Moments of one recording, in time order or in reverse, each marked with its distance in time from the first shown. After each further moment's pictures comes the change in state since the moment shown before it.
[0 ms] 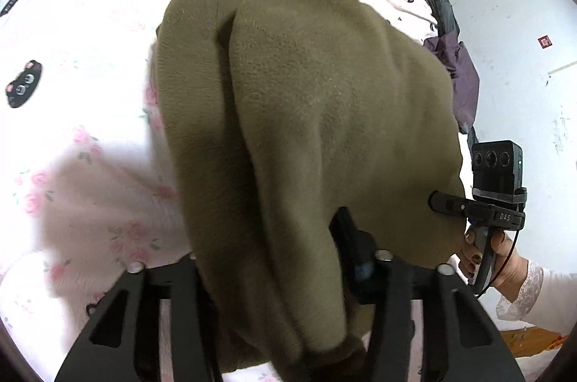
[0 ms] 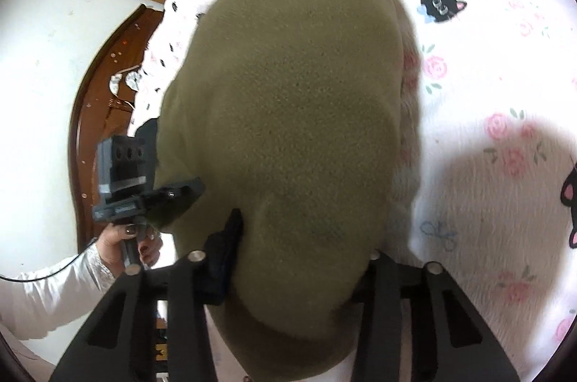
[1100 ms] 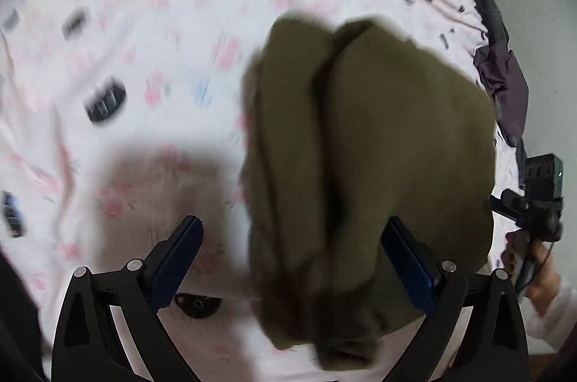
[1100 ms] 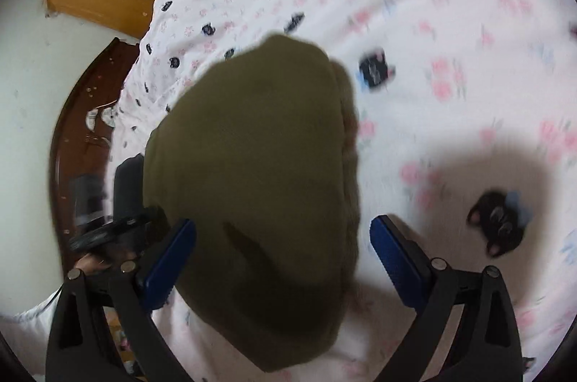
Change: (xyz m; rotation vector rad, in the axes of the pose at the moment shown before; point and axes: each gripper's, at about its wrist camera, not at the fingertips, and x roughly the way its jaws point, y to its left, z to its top) left arm -0.021 0.057 0.009 -0.060 0.032 0.213; right arm -0.045 -0.022 0.005 0.080 -0.086 -0.108
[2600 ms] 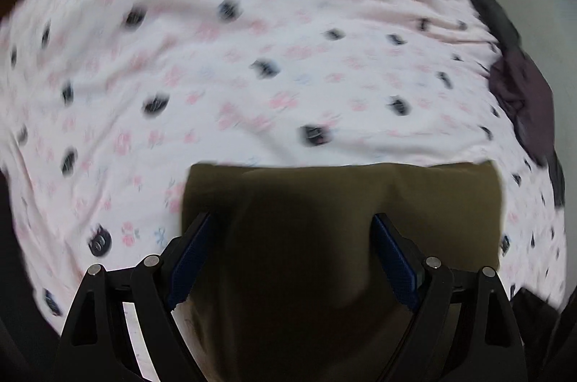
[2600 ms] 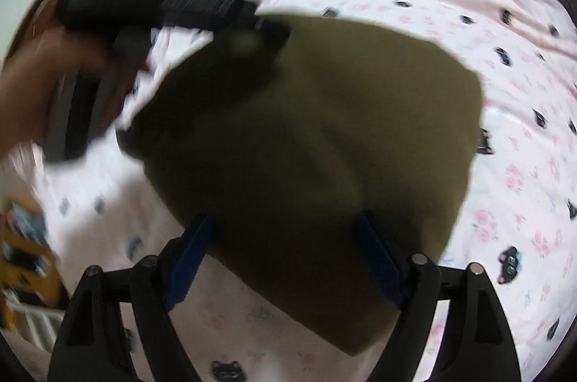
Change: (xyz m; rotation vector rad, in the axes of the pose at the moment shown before) left arm 0.007 -0.073 0.066 0.087 -0.182 0.218; right arm 0.045 0.146 -0.071 -0.634 0.100 -0.355
